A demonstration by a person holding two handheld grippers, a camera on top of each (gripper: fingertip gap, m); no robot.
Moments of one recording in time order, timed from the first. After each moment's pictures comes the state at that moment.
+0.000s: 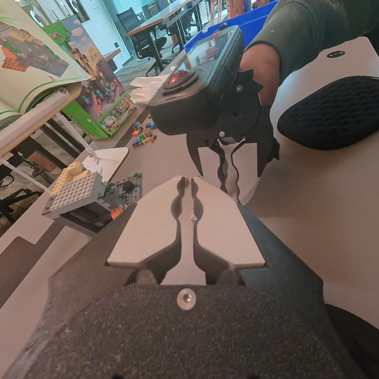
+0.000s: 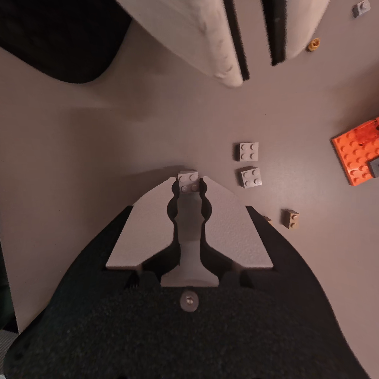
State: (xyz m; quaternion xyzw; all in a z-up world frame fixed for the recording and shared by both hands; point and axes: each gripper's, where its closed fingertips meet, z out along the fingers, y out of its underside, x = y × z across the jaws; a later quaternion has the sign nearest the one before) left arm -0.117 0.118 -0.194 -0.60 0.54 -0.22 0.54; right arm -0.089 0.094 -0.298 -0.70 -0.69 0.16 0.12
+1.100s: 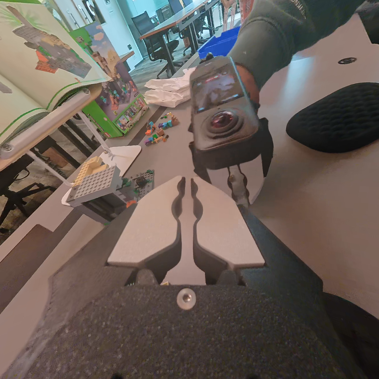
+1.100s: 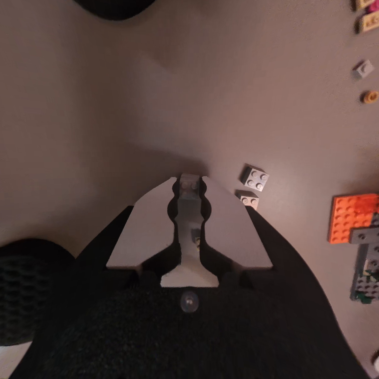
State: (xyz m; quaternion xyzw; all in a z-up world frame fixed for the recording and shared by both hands) left arm -0.137 0.123 -0.181 -0.61 0.52 -0.22 0.56; right arm -0.089 0.093 -0.309 -0.56 -0.82 0.12 0.05
